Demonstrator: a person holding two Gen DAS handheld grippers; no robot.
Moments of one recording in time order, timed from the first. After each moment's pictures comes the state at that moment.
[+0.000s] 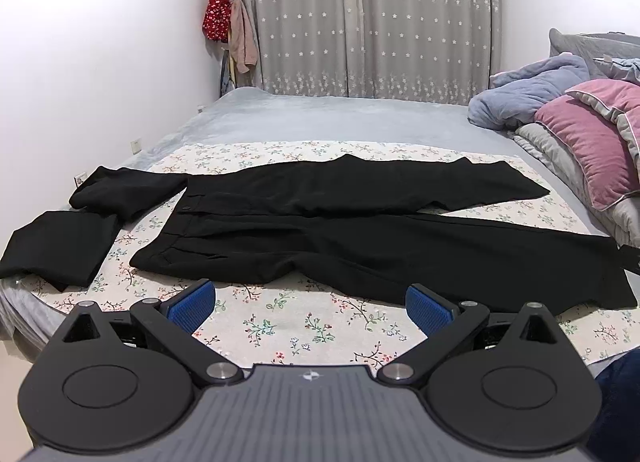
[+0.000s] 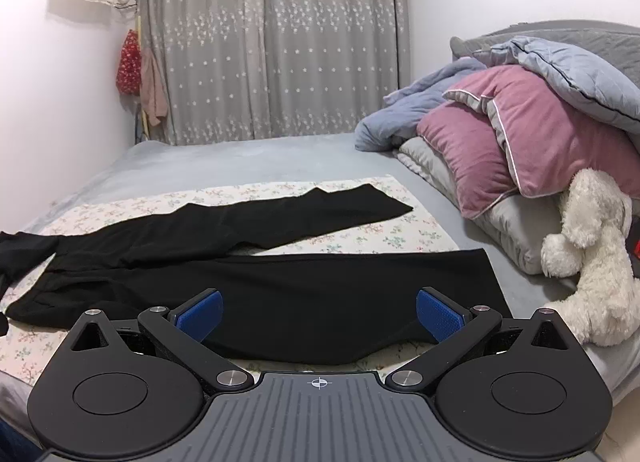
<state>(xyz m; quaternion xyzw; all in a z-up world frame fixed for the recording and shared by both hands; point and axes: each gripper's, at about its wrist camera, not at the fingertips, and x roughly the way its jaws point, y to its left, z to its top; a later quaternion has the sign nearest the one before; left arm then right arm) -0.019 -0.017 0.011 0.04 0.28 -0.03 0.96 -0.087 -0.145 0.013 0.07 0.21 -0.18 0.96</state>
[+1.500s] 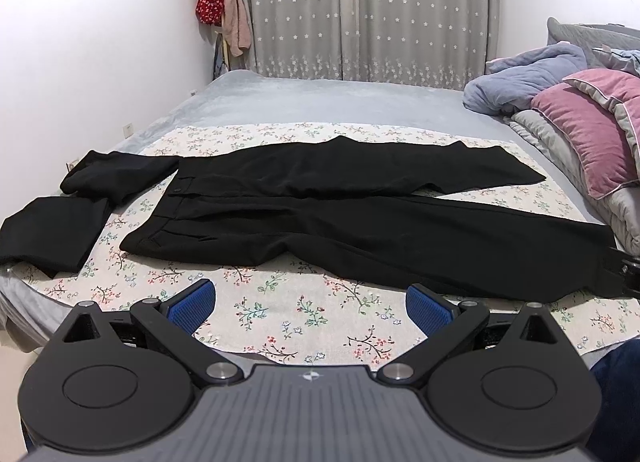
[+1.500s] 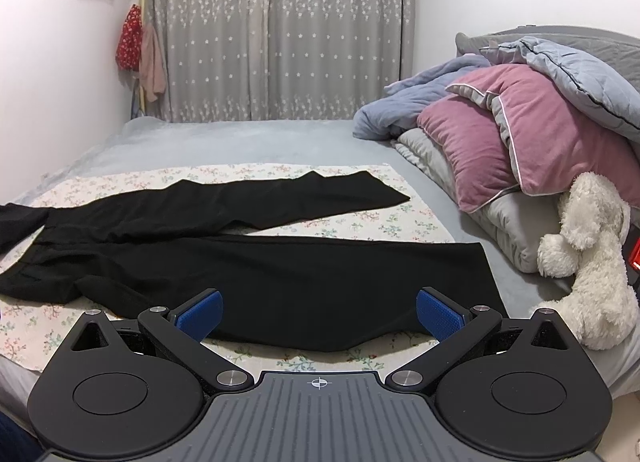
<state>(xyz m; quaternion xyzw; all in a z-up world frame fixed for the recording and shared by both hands) -0.013 -0.021 0.008 0.04 0.30 -0.03 0.95 -0.078 -0.143 0.000 0.04 0.24 -0.18 0.95</state>
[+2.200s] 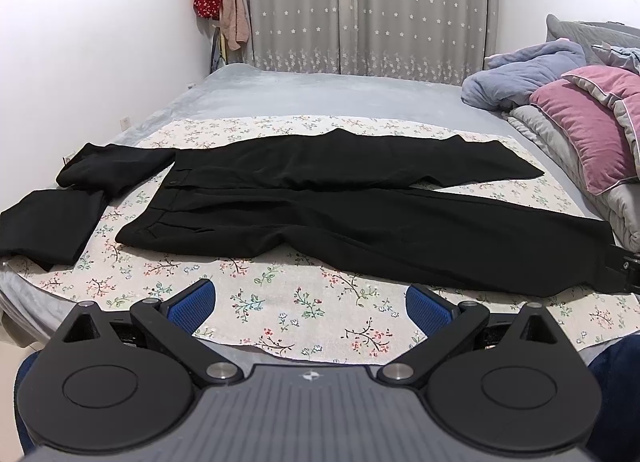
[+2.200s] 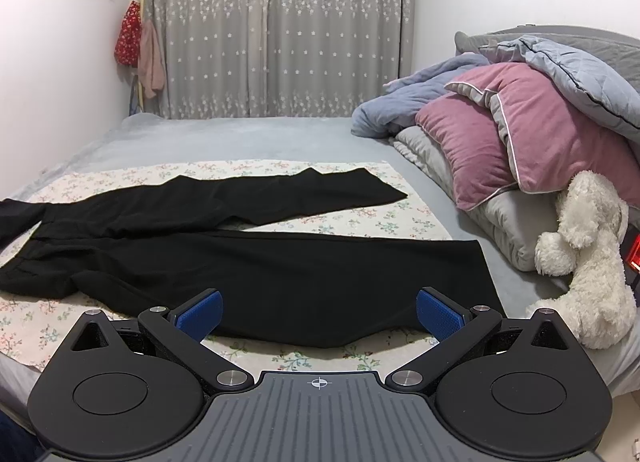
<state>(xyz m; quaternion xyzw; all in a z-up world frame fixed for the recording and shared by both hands) -0.014 -0.022 0.005 0.03 0.31 -0.04 0.95 -0.077 -0.142 -0.005 0.04 0.24 -0.19 0.95</state>
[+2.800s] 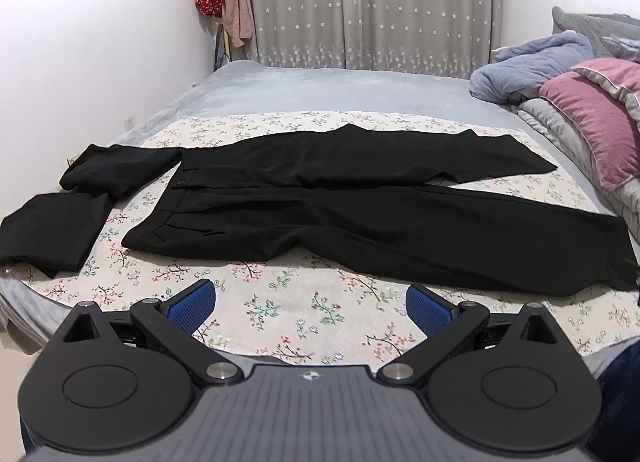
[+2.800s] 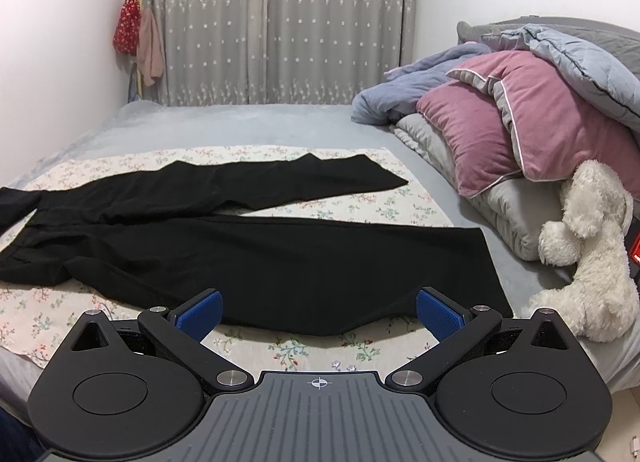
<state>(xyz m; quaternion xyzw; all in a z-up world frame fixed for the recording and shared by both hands) 0.006 -0.012 0.001 0.04 0.32 -0.03 0.95 -0.068 -0.145 -0.020 0.04 0.26 -0.19 0.95</state>
